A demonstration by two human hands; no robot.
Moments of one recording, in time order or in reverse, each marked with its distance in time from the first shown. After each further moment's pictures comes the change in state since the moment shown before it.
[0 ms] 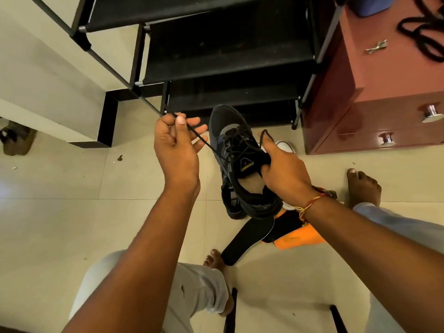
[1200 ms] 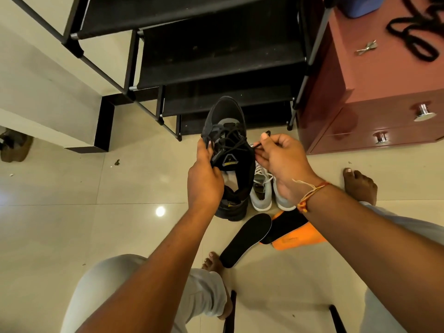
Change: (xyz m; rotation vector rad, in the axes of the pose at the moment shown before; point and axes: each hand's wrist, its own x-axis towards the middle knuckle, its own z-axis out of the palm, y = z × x) left_hand -0.030 -0.047 0.013 0.810 -0.309 -0.002; right_hand 0.013 -0.010 -0.010 1.236 0.109 0.323
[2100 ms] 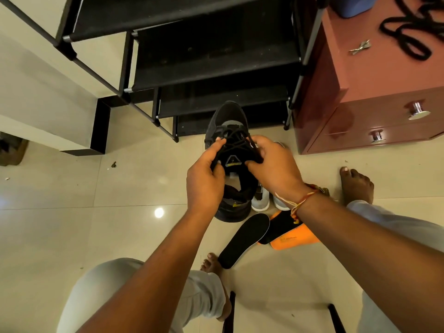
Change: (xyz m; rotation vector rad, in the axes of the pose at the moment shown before) left_hand -0.003 0.000 0.006 -0.227 0.015 0.115; right_hand 0.006 0.014 -0.012 -0.844 -0.142 -0.365
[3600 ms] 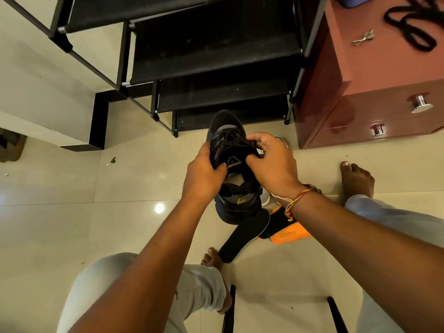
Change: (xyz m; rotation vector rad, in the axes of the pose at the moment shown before) left_hand 0.010 0.003 -0.010 0.219 -0.203 -0.164; right_hand -0.007 0.004 0.015 0.169 0.107 0.082
